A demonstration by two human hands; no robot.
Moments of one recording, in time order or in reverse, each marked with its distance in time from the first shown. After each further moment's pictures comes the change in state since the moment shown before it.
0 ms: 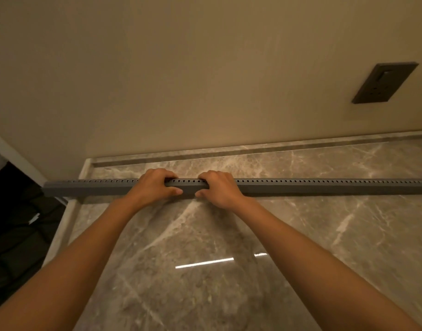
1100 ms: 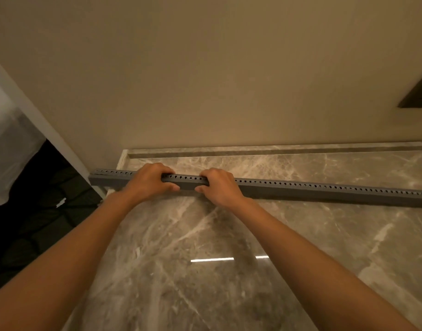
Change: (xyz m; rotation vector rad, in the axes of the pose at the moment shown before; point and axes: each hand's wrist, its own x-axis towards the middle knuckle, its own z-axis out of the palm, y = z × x) left_hand -0.027 -0.062 -0.035 0.076 0.046 -0.038; right_hand 0.016 -0.065 0.023 0.032 0.015 -0.058
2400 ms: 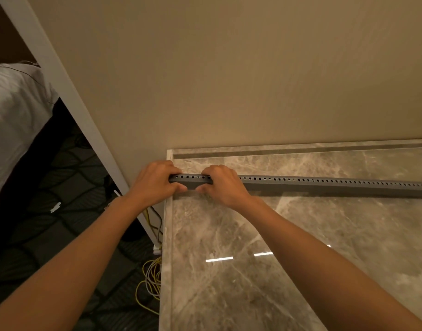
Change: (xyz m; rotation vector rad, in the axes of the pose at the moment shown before) left_hand -0.008 -0.120 -0.035 0.012 0.066 0.159; right_hand 0.048 -0.111 0.052 -0.029 0.018 0.016
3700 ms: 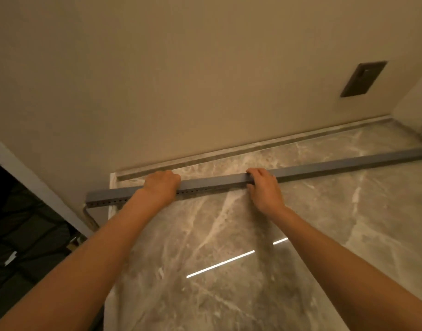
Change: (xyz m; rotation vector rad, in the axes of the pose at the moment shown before) left_hand 0.043 0.126 0.015 0.617 -0.326 0.114; right_hand -0.094 0.149 -0.051 -0.051 0.311 0.472
